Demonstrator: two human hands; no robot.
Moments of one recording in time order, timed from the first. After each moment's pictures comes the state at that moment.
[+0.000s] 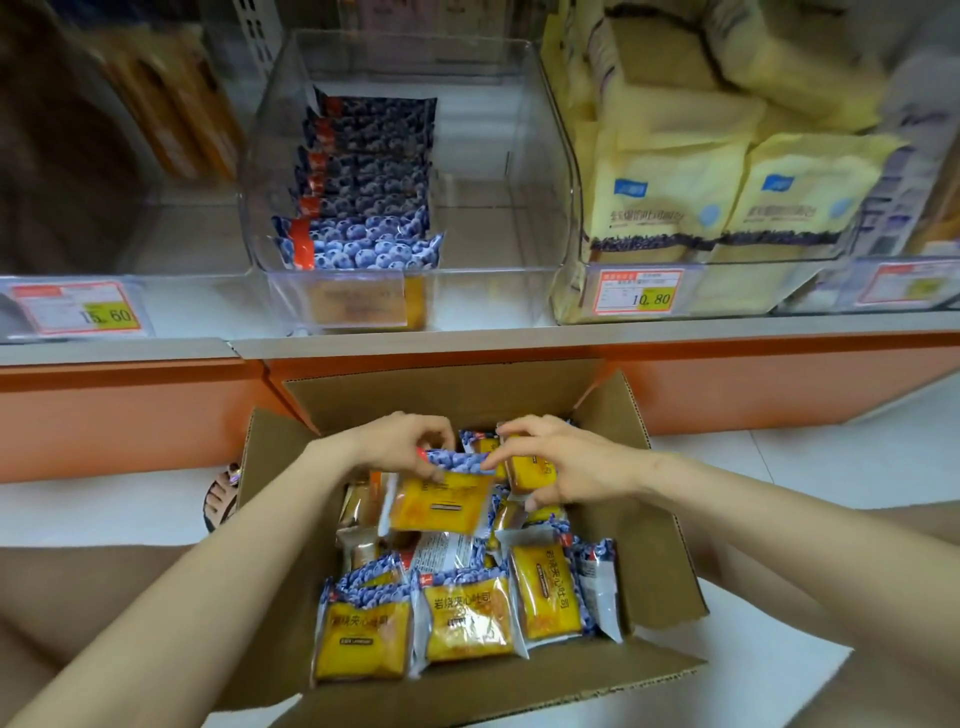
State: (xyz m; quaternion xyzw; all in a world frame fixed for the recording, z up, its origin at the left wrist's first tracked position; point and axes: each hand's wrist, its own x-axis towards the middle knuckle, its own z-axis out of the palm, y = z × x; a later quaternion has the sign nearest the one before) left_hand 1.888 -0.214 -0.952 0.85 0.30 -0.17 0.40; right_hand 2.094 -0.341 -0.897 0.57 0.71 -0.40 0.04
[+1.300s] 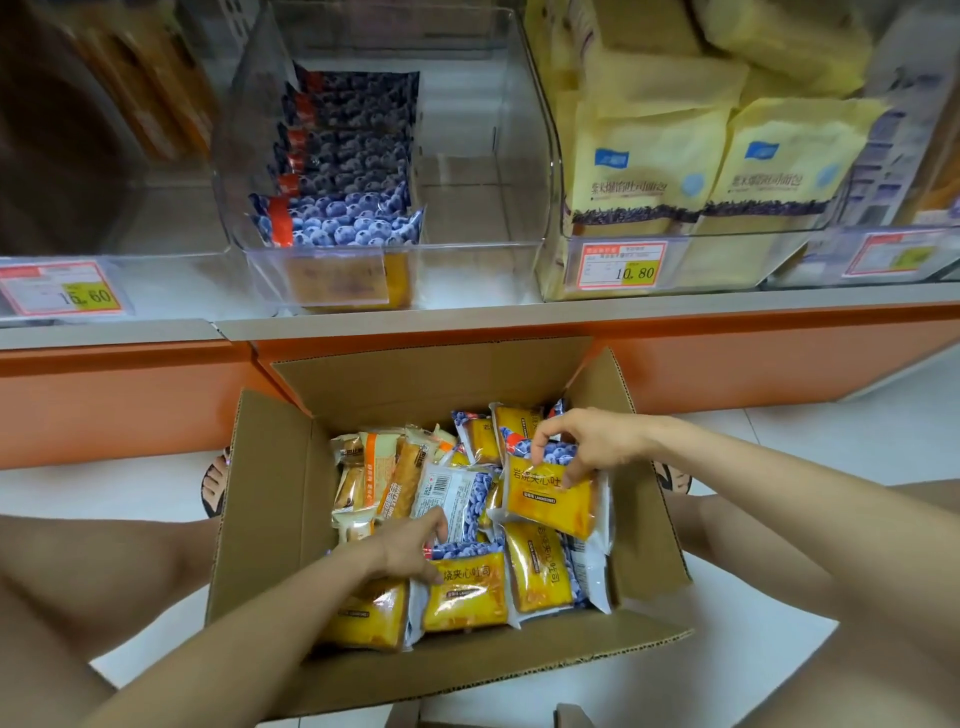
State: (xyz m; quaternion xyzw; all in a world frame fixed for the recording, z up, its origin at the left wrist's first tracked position) left_hand 1.863 -0.317 -1.056 0.77 0.36 -0.28 0.45; right_hand 2.130 -0.347 -0.908 0.62 0.60 -0.51 0.06
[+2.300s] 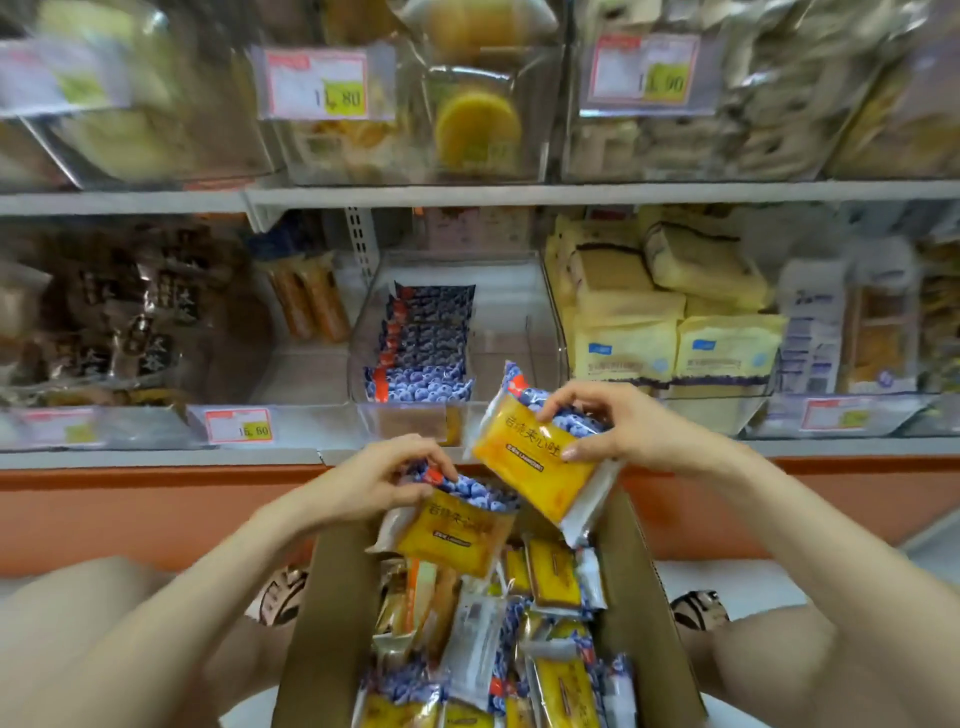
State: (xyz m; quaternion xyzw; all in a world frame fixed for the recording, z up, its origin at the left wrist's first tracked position) left_hand 1.835 -0.262 -0.777 0.87 0.29 0.09 0.38; right_hand 2.117 -0.342 -0.735 0.58 0.65 -0.40 -0.28
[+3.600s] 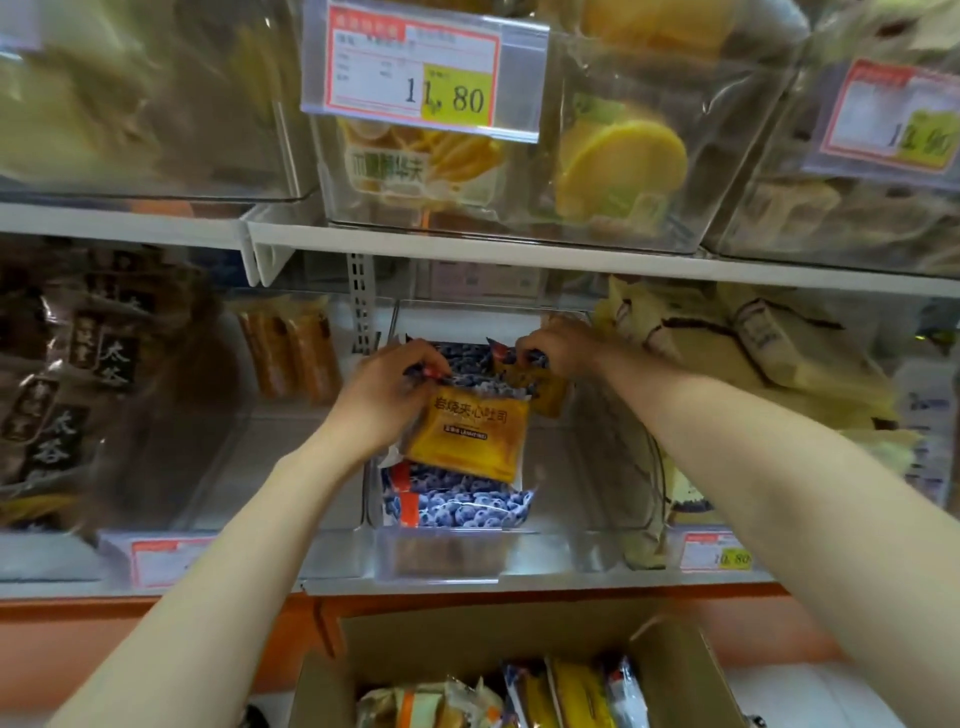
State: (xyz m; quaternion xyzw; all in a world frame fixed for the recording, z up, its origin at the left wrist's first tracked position) left_hand 1.866 -0.091 -0.734 0.82 0.41 0.30 0.25; right_hand 2.135 -0.036 -0.749 0.66 0.75 0.01 0.06
